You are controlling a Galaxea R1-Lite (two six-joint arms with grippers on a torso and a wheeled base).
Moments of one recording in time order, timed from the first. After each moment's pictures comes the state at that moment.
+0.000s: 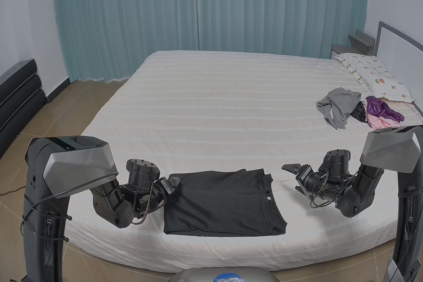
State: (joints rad) left arm -0.37 2.43 -0.82 -0.97 0.11 -0.85; right arm 0.23 2.38 -0.67 -1.19 0.19 1.00
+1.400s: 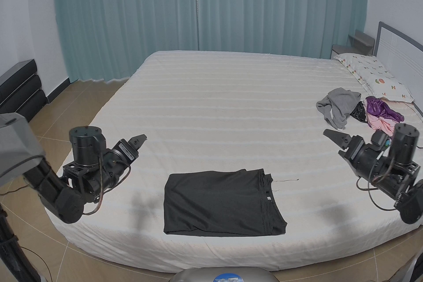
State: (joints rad) left arm -0.29 1.96 -0.55 -1.08 0.13 -0.85; right arm 0.24 1.69 -0.33 -1.15 0.07 0.78
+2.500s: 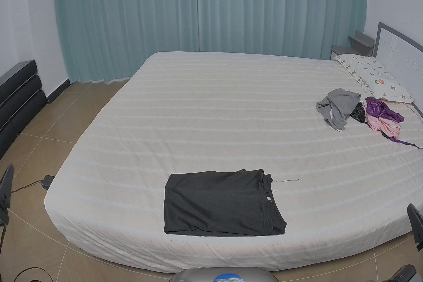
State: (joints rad) left arm -0.21 0.49 -0.26 -0.30 0.41 -0.09; right arm 0.15 0.31 -0.21 -0.10 0.03 0.01
